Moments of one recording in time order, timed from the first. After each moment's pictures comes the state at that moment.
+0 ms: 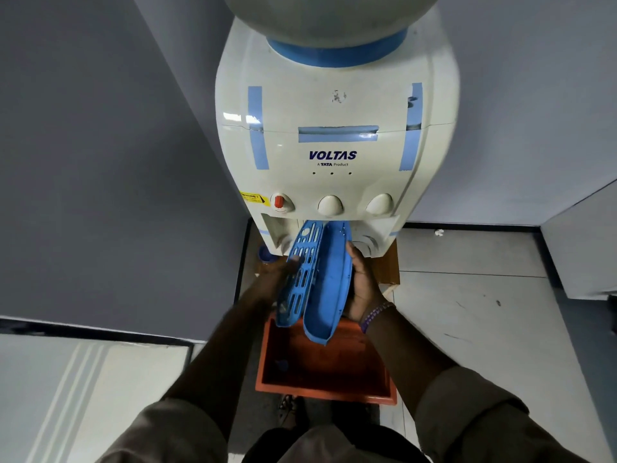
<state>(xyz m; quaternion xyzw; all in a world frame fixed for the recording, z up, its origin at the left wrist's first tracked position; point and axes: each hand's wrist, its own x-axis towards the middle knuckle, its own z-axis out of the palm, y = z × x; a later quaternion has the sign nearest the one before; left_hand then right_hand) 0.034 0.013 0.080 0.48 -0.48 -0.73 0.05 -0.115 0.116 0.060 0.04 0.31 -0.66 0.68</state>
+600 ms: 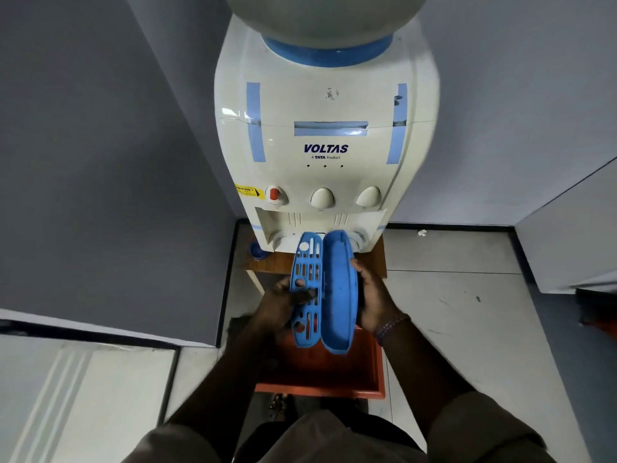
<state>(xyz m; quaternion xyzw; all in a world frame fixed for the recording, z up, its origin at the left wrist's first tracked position) 0.050 0.060 0.052 0.42 -0.42 -0.80 0.07 -0.118 0.169 0.069 0.05 0.46 -0.64 0.61</state>
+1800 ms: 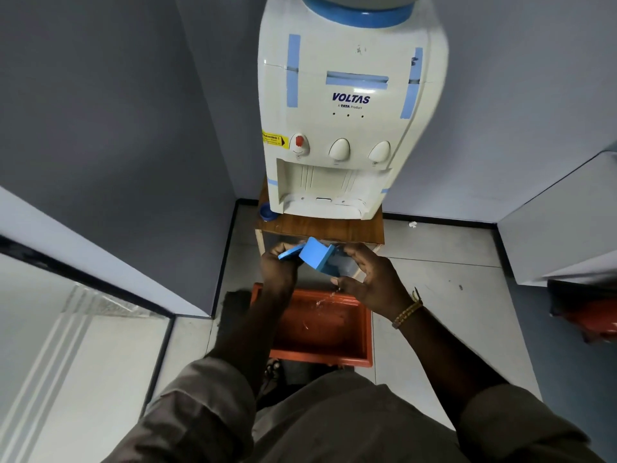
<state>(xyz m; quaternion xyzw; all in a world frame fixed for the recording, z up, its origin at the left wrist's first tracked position) 0.088 0.113 0.063 0.50 -0.42 -0.69 0.30 -0.050 0.246 0.107 -0.50 0.73 -0.38 0.28</state>
